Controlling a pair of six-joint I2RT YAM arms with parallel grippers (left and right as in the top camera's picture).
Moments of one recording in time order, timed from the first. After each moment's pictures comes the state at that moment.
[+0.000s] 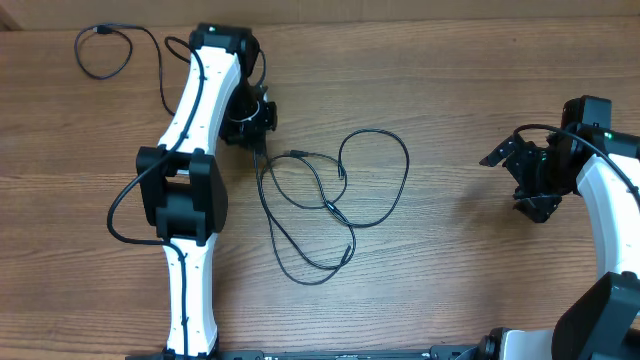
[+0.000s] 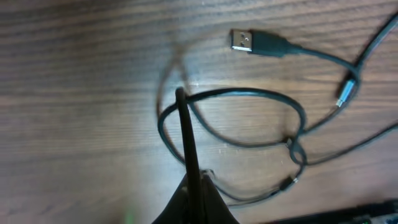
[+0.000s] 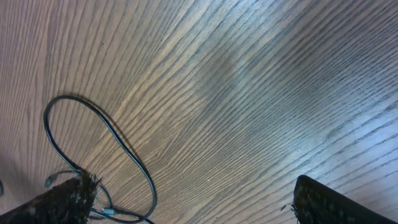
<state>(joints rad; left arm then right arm) -0.16 2.41 2.28 -1.68 0.23 -0.18 -0.27 1.56 1.20 -1.05 -0.29 0.60</state>
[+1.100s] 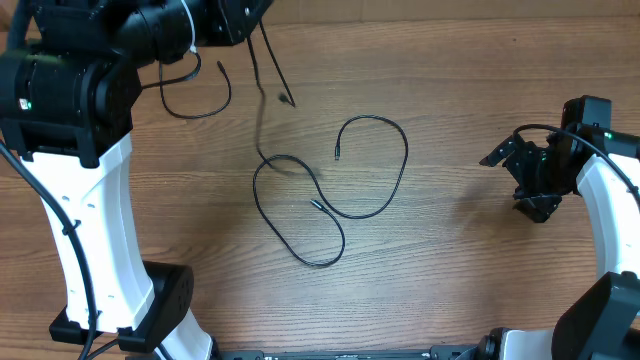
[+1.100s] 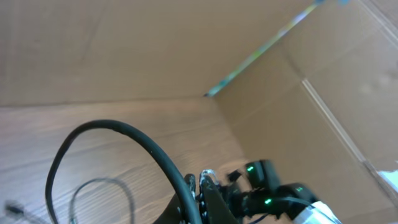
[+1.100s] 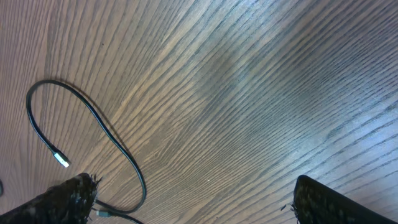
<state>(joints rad) -0.16 1.86 2.76 -1.25 0.69 -0.49 -0.27 1.56 1.20 -1.05 -0.29 0.60</state>
